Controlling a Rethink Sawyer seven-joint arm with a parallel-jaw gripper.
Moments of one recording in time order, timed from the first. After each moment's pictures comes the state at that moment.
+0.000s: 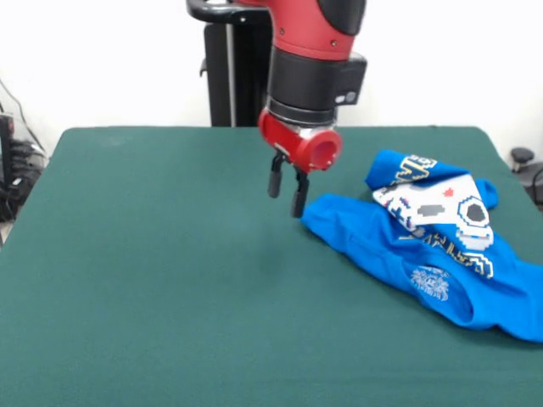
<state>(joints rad) -0.07 -0.55 -0.16 1.78 0.14 0.20 2.51</state>
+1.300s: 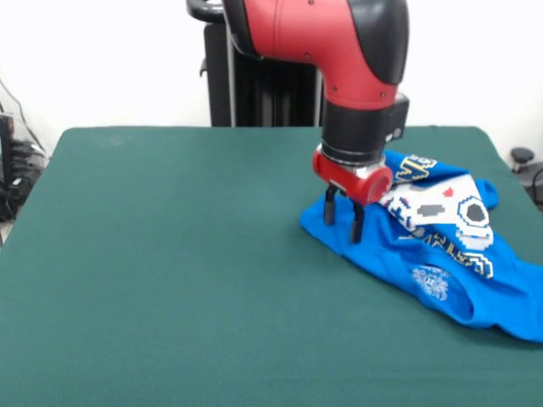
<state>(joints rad) -0.06 -0.43 -0.05 1.79 0.14 0.11 2.51</state>
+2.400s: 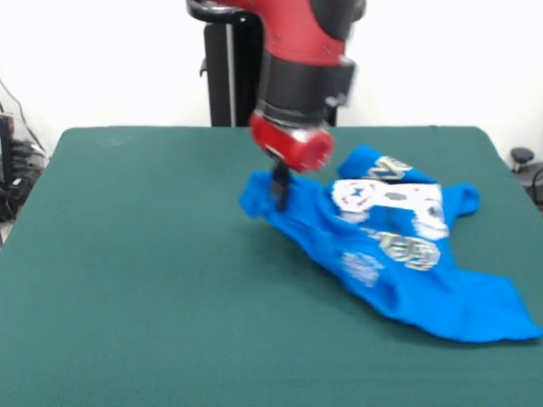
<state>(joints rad) -0.15 -0.59 -0.13 1.80 0.02 0.18 2.51</state>
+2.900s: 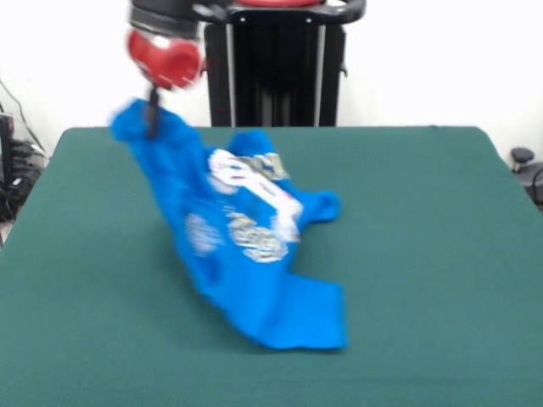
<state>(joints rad) -0.38 -0.81 -0.12 1.80 -0.17 0.30 2.51</state>
